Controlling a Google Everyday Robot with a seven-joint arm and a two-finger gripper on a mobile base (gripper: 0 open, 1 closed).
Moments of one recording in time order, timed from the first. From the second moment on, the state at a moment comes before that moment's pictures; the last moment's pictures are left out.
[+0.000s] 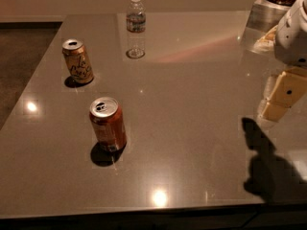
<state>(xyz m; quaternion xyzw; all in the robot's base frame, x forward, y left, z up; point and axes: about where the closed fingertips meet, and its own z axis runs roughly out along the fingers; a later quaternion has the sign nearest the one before) 0.438 -0.217 0.977 -0.60 0.78 -0.03 0.16</state>
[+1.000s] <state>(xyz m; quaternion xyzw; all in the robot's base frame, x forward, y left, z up) 0.443 -0.176 0.961 -0.64 0.75 0.04 0.17</state>
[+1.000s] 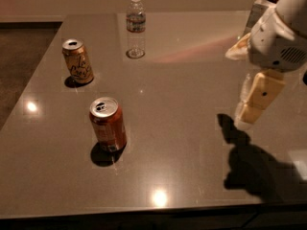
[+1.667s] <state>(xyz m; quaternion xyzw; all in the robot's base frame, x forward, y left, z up) 0.431 -0.088 0.948 -0.66 0.70 0.16 0.24</state>
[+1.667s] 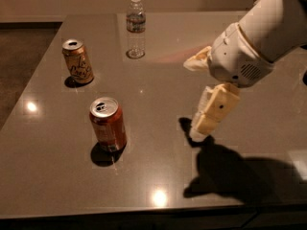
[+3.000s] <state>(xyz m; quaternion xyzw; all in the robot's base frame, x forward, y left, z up) 0.422 0.065 0.917 -0.66 0.66 0.21 0.29</state>
